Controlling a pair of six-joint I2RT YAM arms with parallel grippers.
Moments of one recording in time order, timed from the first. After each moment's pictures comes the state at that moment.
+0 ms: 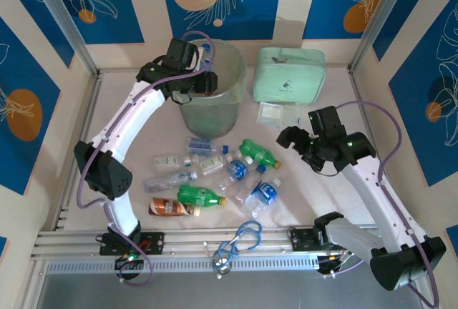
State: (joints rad) left arm -0.49 1.81 1.94 -0.92 0.07 -0.32; right arm 0.33 0.99 1.07 -1.09 -0.13 0.87
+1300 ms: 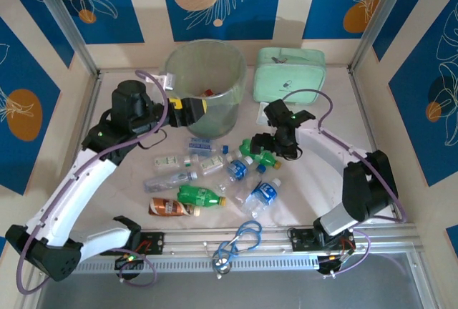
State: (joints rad) left arm -0.49 1.09 1.24 -0.50 0.37 -0.52; right arm 0.46 1.55 1.11 -0.90 -0.10 0.53
